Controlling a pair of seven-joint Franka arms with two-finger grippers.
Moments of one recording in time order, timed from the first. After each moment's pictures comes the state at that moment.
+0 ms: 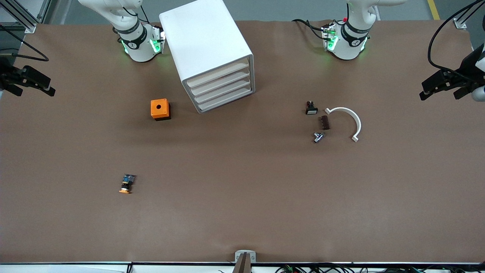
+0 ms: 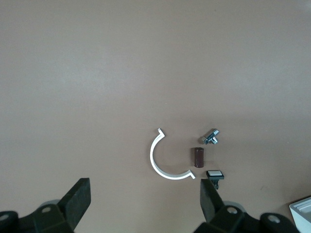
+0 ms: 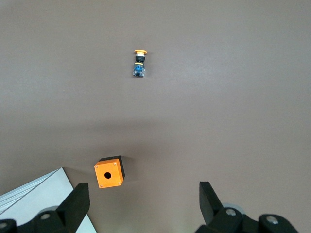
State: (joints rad) left arm -0.06 -0.07 0.04 -1.64 -0.02 1.61 -0.04; right arm -0.06 -0.09 -0.01 -1.64 0.04 1.55 -0.03
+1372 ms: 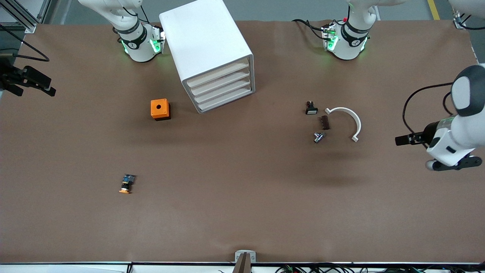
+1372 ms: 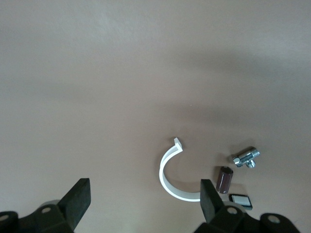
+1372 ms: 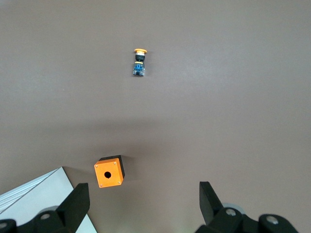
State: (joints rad) left arm -0.05 0.37 0.04 -1.52 0.02 1.65 -0.16; right arm -0.06 -0.09 -0.01 -1.64 0.04 1.55 -0.03
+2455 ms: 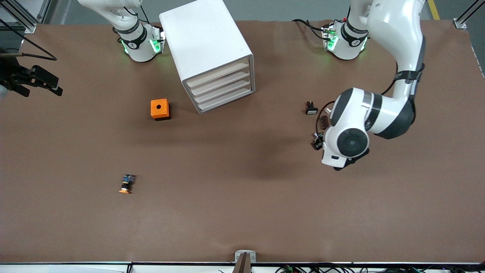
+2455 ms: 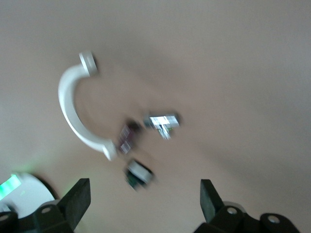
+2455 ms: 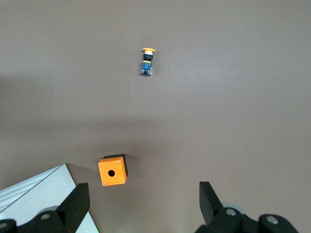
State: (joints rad) left arm -0.44 0.56 0.03 -1.47 -0.10 1.59 -1.05; right arm -0.03 -0.09 -0.01 -1.64 0.04 1.55 -0.03
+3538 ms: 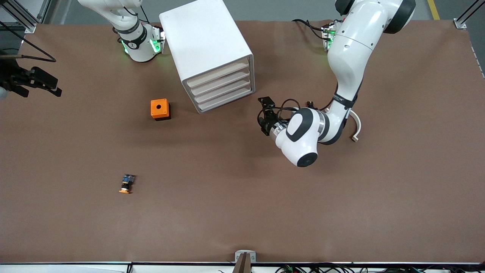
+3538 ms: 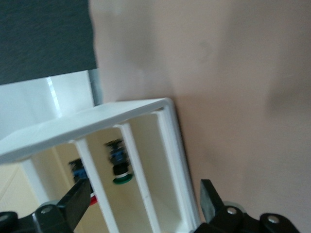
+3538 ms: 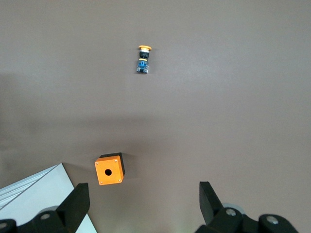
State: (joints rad) left arm -0.50 0.82 -0.06 -1.40 -0.80 1.50 -2.10; right arm -0.03 -0.06 -0.01 -1.64 0.02 1.54 -0.03
